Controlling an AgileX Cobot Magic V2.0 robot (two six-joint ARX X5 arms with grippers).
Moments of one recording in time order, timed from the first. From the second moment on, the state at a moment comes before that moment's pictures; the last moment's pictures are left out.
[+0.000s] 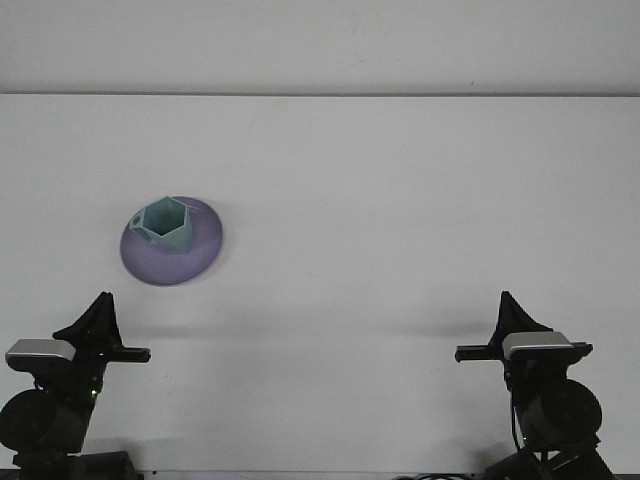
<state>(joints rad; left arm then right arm) 0.10 0.20 0.44 -0.12 0.14 -0.09 0.38 0.29 0.47 -0.27 0.34 0.06</state>
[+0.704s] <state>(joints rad) 0.02 0.07 0.14 0.15 0.02 -0.03 0.38 0.29 0.47 -0.27 0.34 0.06</state>
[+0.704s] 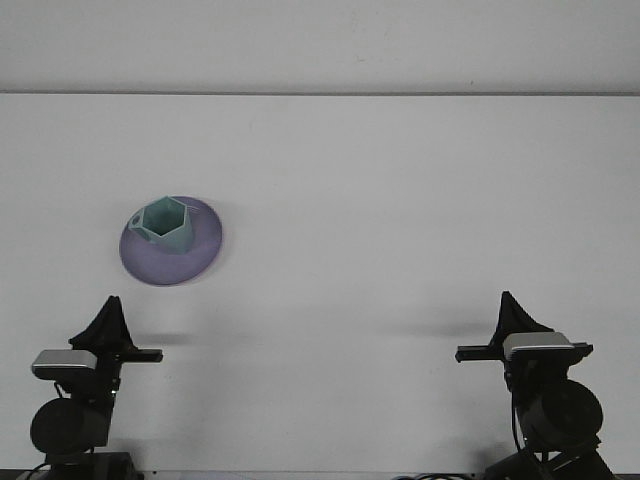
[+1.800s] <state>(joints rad) -0.01 0.00 0.03 0.17 0.00 0.01 0.38 0.29 0.47 -0.27 0.36 0.03</state>
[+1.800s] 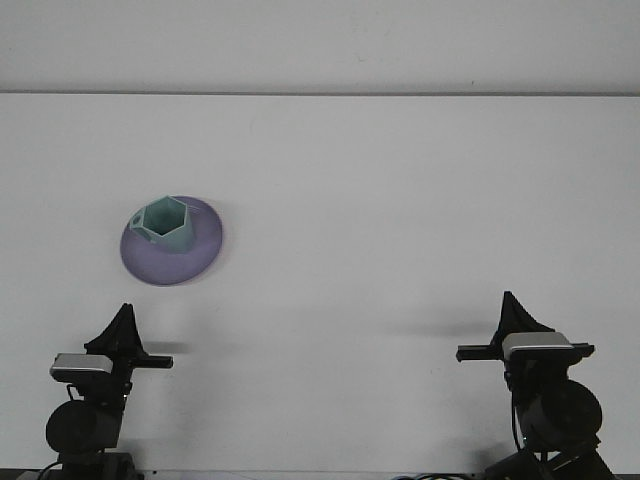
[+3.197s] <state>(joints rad) -0.01 0.00 0.03 0.17 0.00 0.01 -0.08 0.00 0.02 -0.06 -0.08 -0.23</state>
